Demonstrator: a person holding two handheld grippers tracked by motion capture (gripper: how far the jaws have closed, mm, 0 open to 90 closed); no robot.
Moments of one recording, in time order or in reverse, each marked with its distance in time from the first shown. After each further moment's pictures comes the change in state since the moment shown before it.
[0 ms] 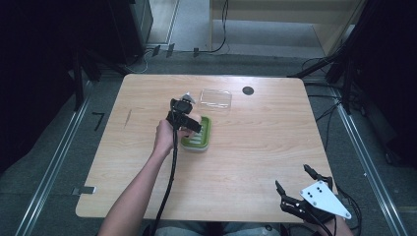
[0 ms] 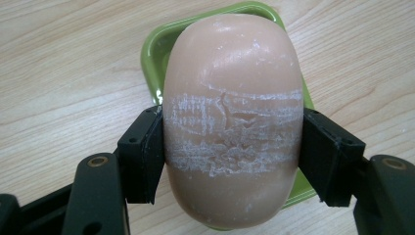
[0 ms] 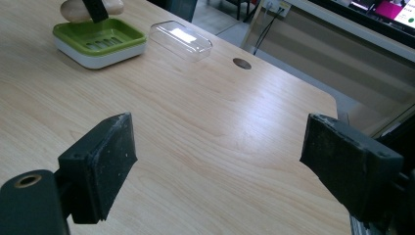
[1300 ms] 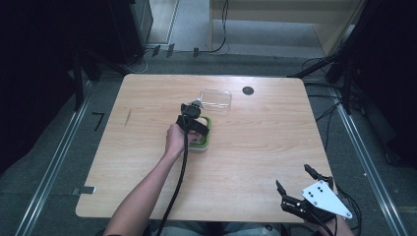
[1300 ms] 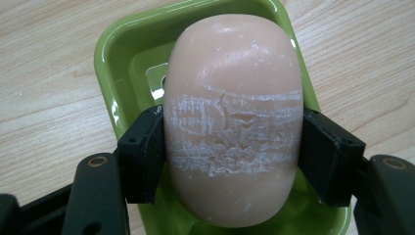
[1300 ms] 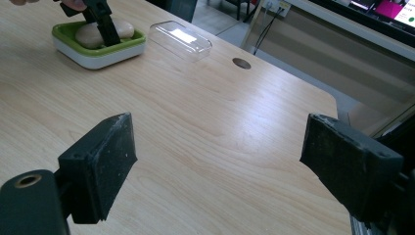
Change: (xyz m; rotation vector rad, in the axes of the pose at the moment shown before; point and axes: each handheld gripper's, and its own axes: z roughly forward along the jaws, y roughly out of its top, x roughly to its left) left arm -0.017 0.003 0.036 0.021 0.050 -0.008; right arm -0.002 -0.001 0.000 -0.001 0.000 0.005
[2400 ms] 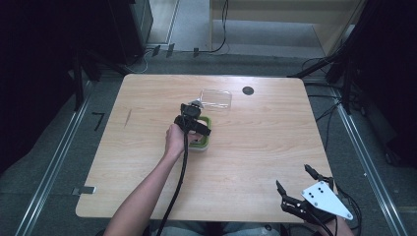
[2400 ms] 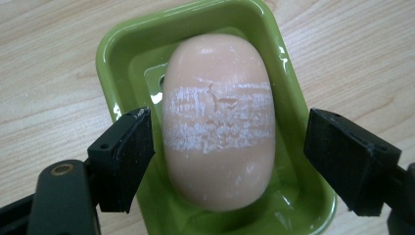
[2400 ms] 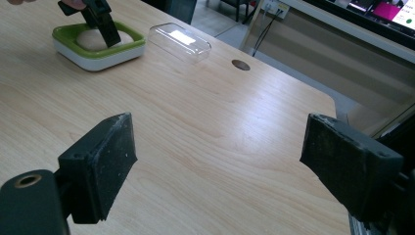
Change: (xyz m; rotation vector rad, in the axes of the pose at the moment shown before) left arm -0.001 -0.003 -0.009 -0.020 -0.005 0.011; right arm 0.001 0.001 -0.002 -0.006 -0.003 0.001
